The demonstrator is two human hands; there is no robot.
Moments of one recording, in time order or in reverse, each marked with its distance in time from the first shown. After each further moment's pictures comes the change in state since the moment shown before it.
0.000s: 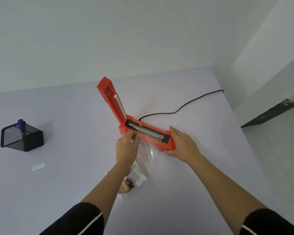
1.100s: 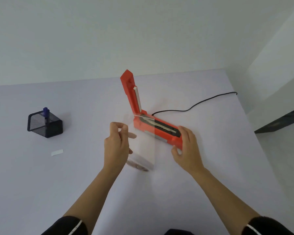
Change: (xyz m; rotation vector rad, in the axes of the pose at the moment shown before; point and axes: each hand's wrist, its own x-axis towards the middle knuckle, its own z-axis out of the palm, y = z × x) left_hand -0.049 0.022 -0.088 -0.187 0.135 -0.050; right_hand -0.036 -0.031 0.032 0.374 0.460 -0.122
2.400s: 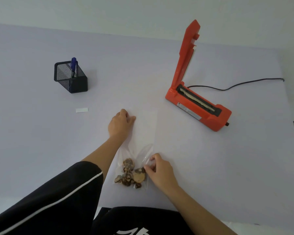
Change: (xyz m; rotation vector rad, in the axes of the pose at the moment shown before) left_hand 0.040 -0.180 -0.038 0.533 -0.088 -0.237; right_hand -0.120 -0.108 0.135 0.124 -0.544 0.238
